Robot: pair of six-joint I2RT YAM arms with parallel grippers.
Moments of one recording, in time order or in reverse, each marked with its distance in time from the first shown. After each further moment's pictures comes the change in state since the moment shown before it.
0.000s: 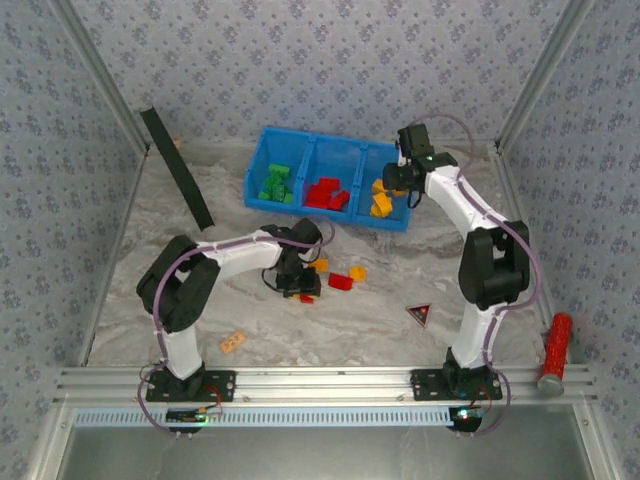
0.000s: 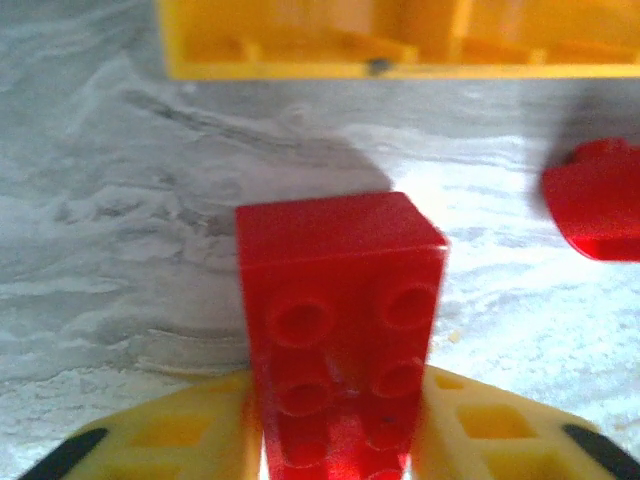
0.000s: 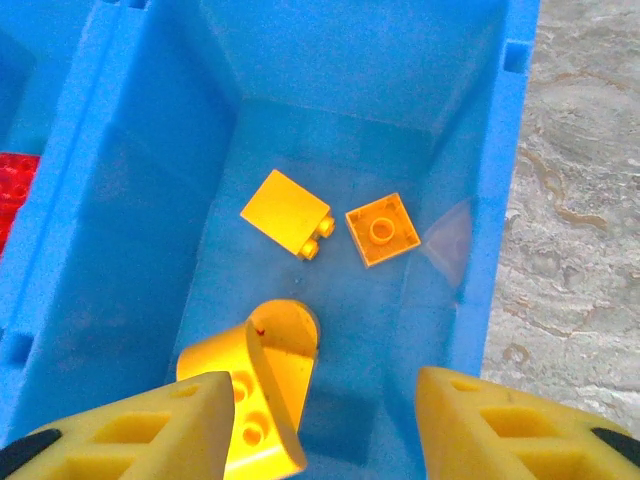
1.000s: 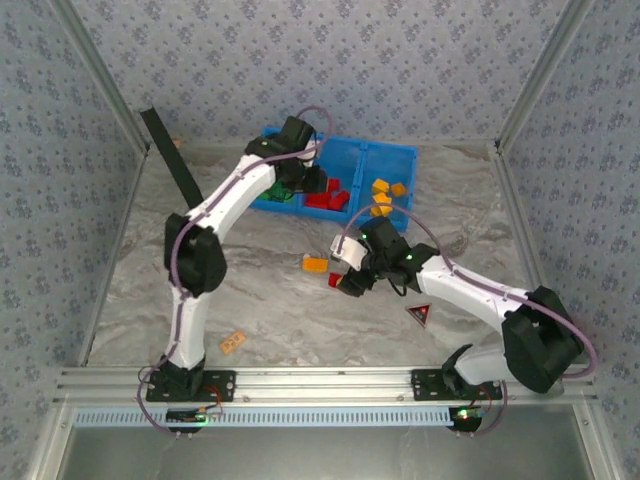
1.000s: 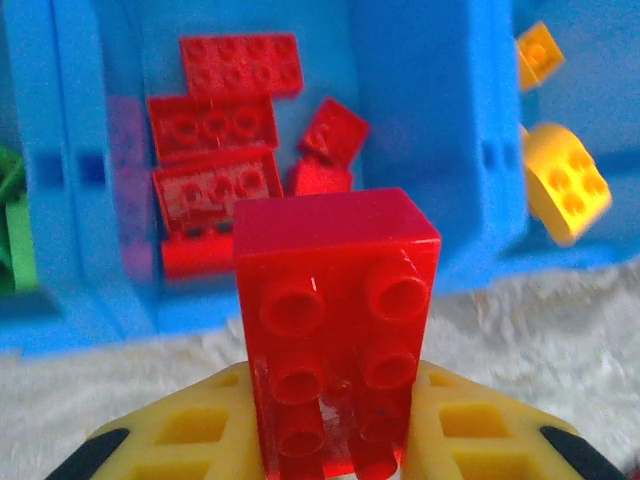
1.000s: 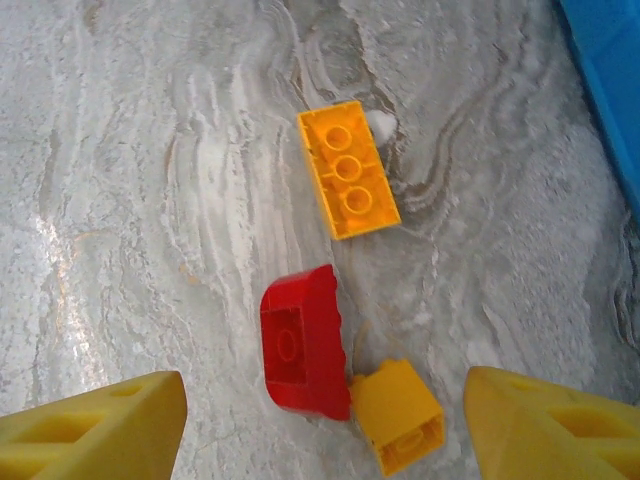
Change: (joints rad) left arm 0.229 0.347 1.002 -0.237 -0.094 0.310; right arm 0.441 -0.497 -0.771 0.303 -0.294 -0.661
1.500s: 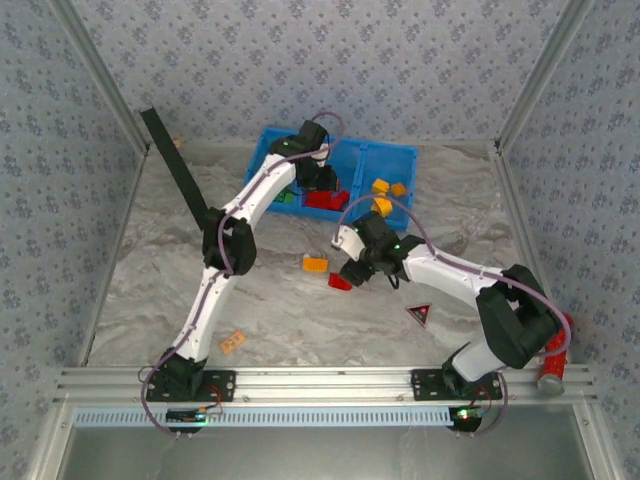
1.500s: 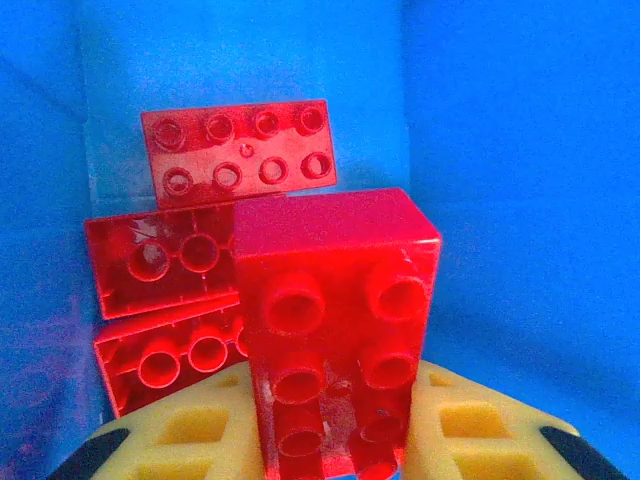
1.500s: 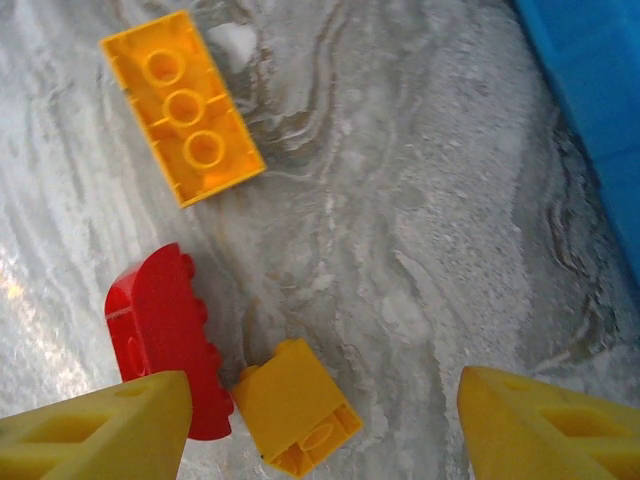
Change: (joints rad) left arm 0.015 0.387 0.415 -0.077 0.022 -0.012; right arm -0.031 0.148 0.074 -0.014 0.188 0.136
